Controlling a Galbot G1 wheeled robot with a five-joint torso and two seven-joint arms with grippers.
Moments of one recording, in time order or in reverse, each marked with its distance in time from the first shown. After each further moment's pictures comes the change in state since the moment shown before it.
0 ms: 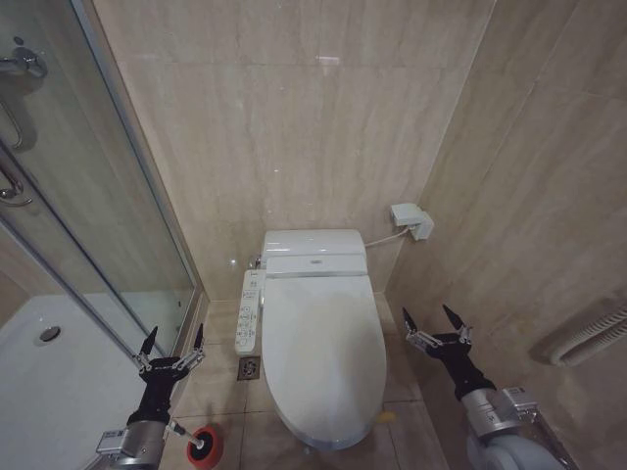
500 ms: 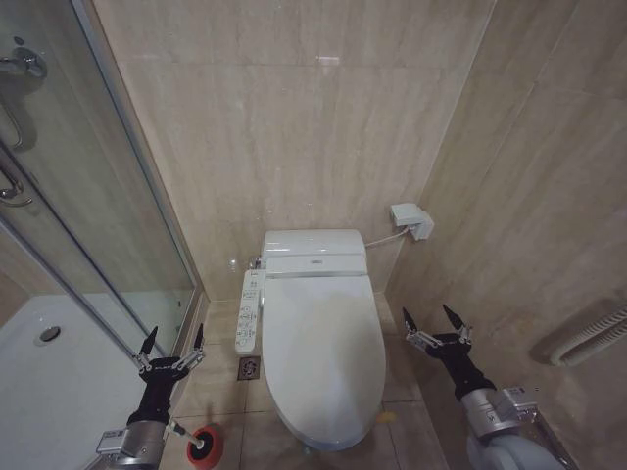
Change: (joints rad) left arm 0.000 0.000 0.000 0.000 0.000 0.000 0.000; right arm 0.000 0.000 0.000 0.000 0.000 0.000 0.000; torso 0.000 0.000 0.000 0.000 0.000
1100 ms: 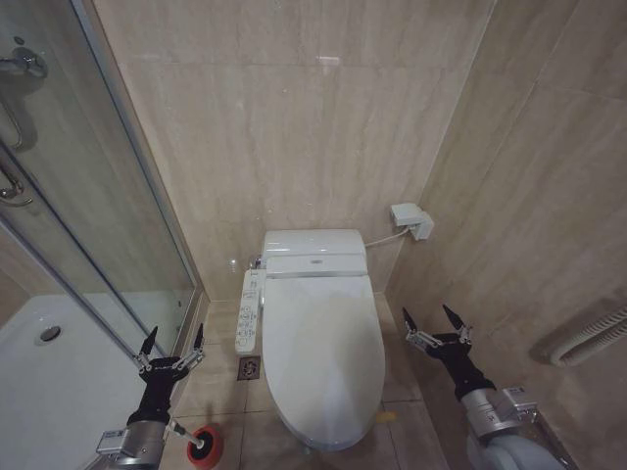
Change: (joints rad) left arm 0.000 0.000 0.000 0.000 0.000 0.000 0.000; right arm 0.000 0.000 0.000 0.000 0.000 0.000 0.000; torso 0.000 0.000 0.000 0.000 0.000
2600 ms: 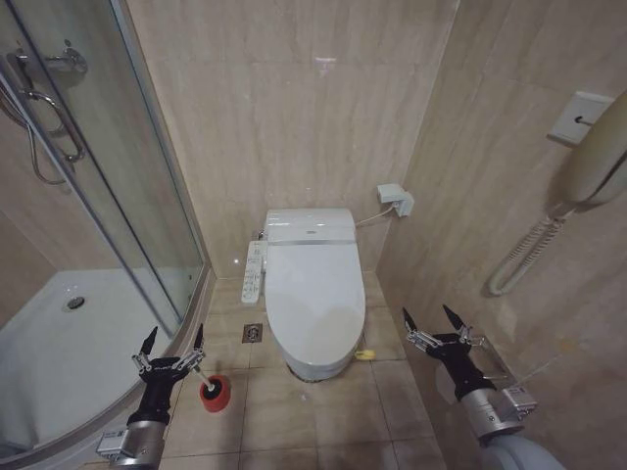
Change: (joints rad) left arm 0.000 0.000 0.000 0.000 0.000 0.000 0.000; right arm 0.000 0.000 0.000 0.000 0.000 0.000 0.000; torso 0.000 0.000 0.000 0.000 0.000
